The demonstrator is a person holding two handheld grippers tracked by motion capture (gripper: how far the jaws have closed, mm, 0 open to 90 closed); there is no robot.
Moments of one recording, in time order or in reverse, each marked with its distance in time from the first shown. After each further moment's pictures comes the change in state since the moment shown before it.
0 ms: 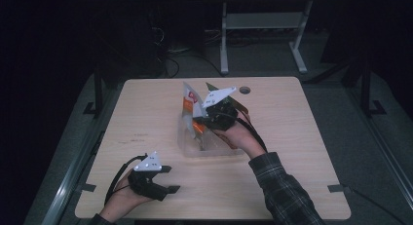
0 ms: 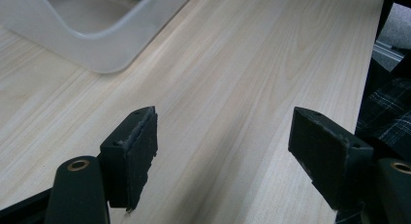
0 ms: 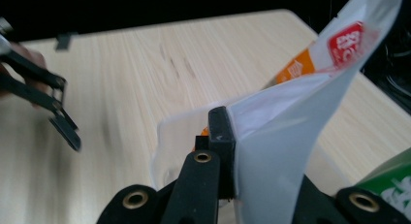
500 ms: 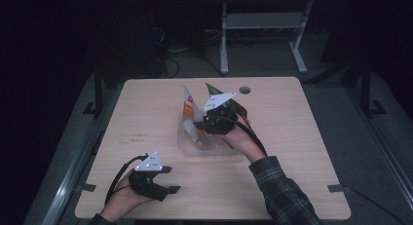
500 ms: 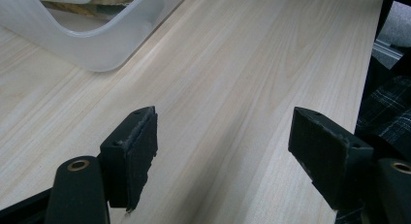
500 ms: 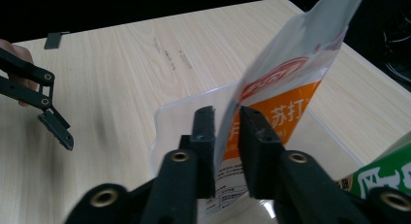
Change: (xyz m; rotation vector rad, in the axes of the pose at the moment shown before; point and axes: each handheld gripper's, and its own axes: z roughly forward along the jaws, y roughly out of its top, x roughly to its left) left arm 0.000 0.000 0.001 0.010 -0.006 -0.004; right arm 0.002 -0.013 0.007 -0.002 -0.014 0.052
